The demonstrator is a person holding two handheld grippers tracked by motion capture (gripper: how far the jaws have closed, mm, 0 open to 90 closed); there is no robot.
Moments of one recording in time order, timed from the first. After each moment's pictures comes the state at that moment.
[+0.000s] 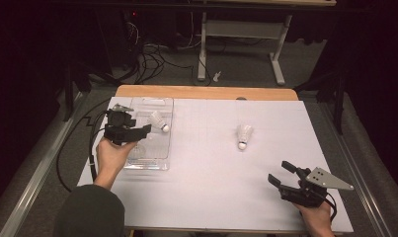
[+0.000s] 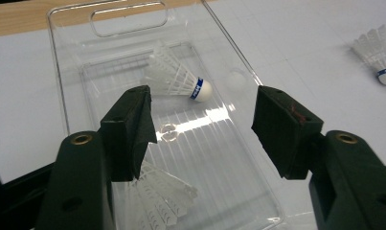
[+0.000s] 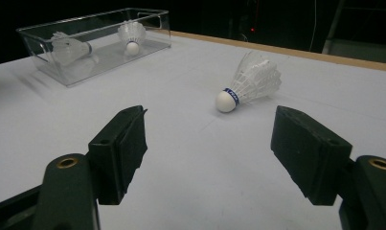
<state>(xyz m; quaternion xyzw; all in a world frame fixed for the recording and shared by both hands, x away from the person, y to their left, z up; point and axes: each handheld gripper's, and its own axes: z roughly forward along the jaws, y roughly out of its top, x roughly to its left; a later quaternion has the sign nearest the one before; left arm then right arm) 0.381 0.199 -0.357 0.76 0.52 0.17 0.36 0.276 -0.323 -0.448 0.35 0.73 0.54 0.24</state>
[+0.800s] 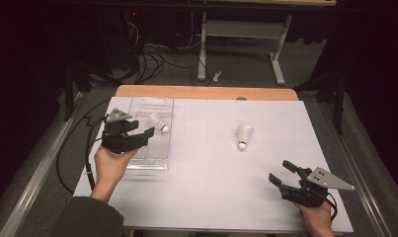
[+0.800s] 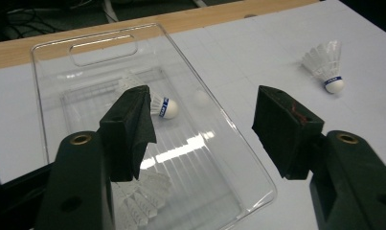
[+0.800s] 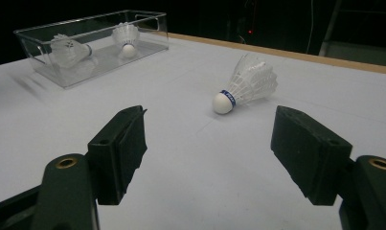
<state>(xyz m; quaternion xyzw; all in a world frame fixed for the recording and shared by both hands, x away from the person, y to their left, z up) 0.344 0.189 -0.342 0.75 0.48 0.19 0.42 0.276 -0.325 -0.447 0.35 0.72 0.54 0.24</state>
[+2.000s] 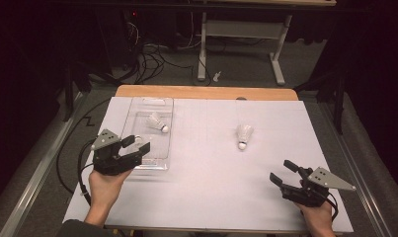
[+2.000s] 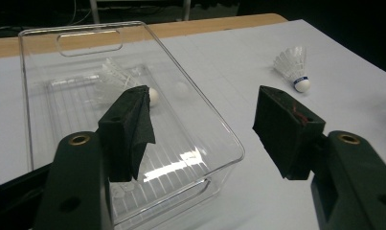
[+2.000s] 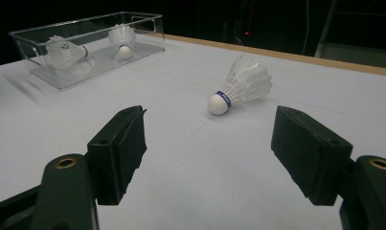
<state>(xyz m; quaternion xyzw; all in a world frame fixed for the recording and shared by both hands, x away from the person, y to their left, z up) 0.296 0.202 -0.368 0.73 0.46 0.19 0.47 0.276 -0.326 -0.447 0.36 0.72 0.54 0.25</state>
